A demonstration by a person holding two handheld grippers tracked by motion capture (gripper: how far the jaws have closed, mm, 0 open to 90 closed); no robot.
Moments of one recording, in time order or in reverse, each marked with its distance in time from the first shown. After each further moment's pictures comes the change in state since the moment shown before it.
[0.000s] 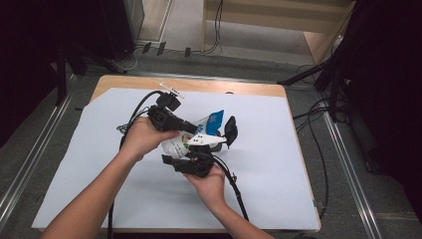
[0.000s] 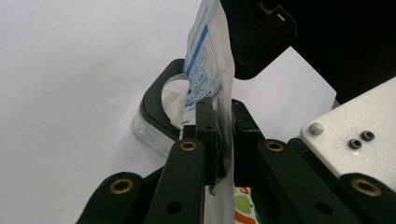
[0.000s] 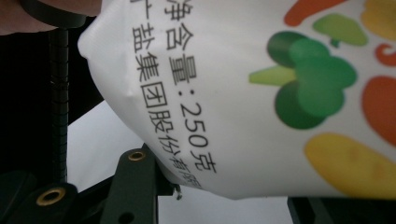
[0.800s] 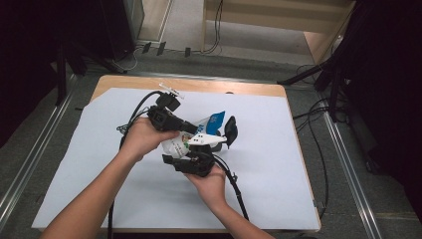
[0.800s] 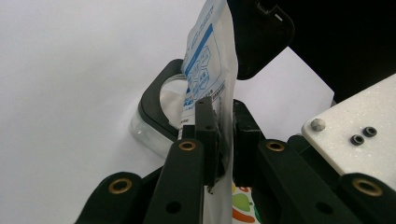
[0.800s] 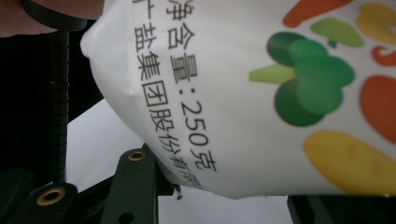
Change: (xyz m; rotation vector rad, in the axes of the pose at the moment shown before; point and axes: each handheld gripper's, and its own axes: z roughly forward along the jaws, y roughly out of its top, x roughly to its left) left arm 0.000 -0.001 0.000 -0.008 -0.014 0.000; right arm 0.000 0.001 -0.002 0.005 -0.004 -0.009
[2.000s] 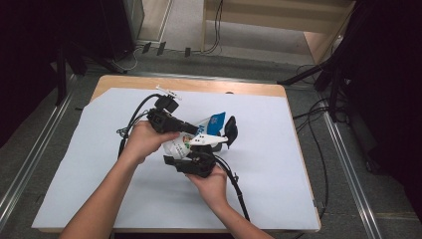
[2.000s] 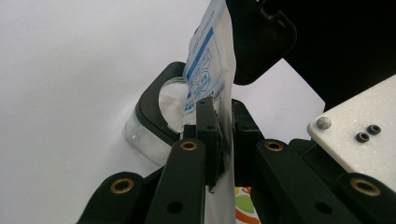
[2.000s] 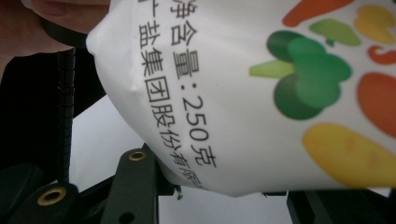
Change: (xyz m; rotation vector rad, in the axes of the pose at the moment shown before) left arm 0.009 -0.008 0.006 -0.052 -0.040 -0.040; right arm -0.003 -0.003 -0.002 0.015 0.008 0.018
